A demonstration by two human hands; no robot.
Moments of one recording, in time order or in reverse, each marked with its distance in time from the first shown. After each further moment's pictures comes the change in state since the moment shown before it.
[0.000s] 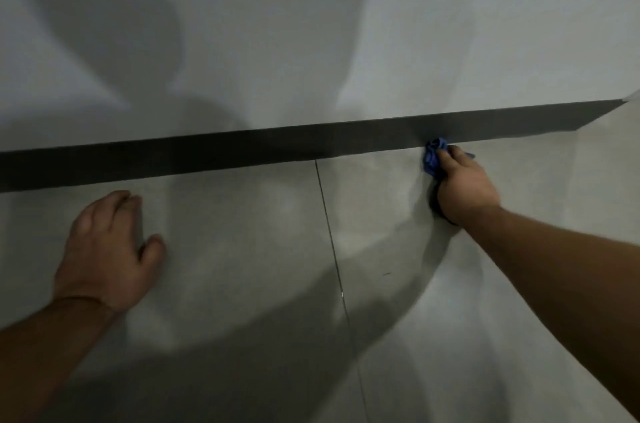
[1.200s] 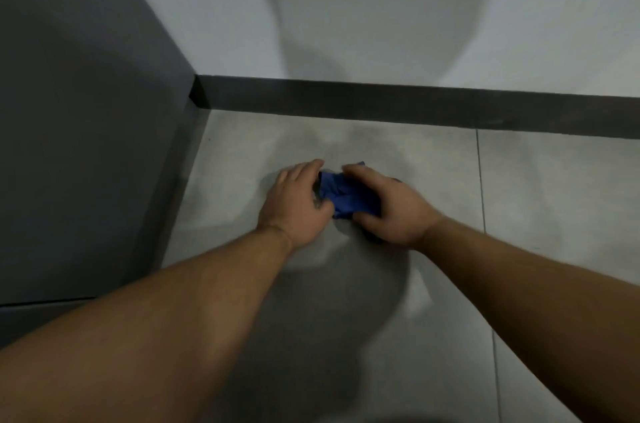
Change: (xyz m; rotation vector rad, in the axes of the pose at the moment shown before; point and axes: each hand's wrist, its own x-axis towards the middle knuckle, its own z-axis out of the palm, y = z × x) left_hand -0.078 0.003 -0.027 -0.386 -0.076 -0.137; right_hand -0.181 -0.268 0.090 0.342 -0.466 -0.847
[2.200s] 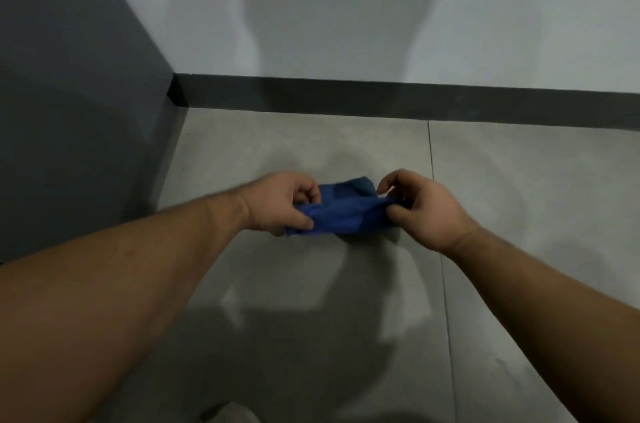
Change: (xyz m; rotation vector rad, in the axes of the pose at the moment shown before) left_hand -0.033 0.043 -0.049 -0.271 -0.616 -0.019; right_hand -0.110 -0.002 -0.042 0.137 0.230 0.260
